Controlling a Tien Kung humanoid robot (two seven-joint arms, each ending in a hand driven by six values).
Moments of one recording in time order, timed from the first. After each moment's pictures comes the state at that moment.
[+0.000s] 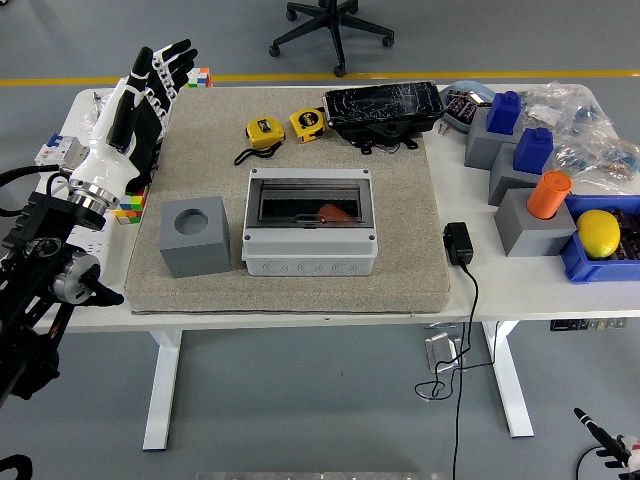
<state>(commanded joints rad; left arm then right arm) -0.42 0.21 -1.27 -1.23 0.90 -0.09 -0.25 0.22 -0.13 1.34 0.18 -1.57 -0.12 0.02</state>
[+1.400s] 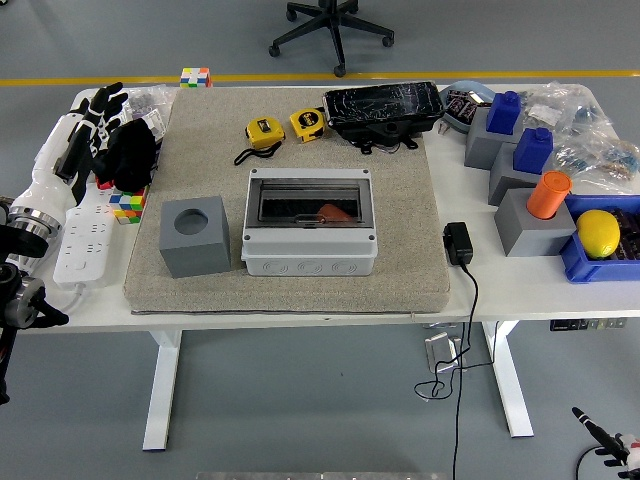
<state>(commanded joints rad) -0.28 0.24 -1.46 -1.26 1.27 -0.06 -0.10 0.22 -0.13 1.32 0.18 -1.57 -0.11 0.01</state>
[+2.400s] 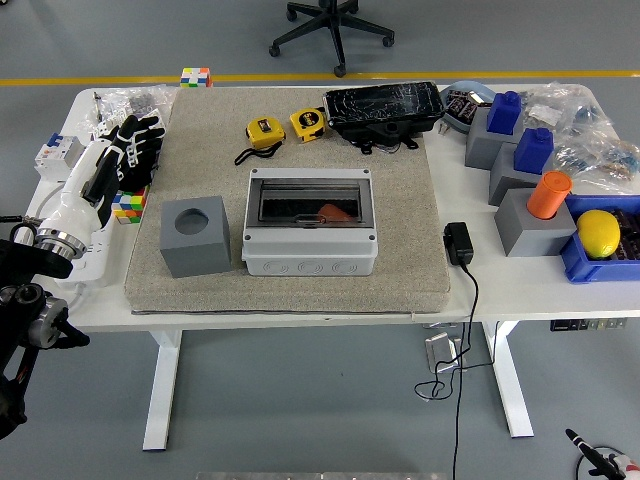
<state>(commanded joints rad) -0.25 0.21 -1.39 -1.27 1.24 -0.03 -0.12 0.15 -0.15 0.96 0.21 -1.25 -0.14 0.08</state>
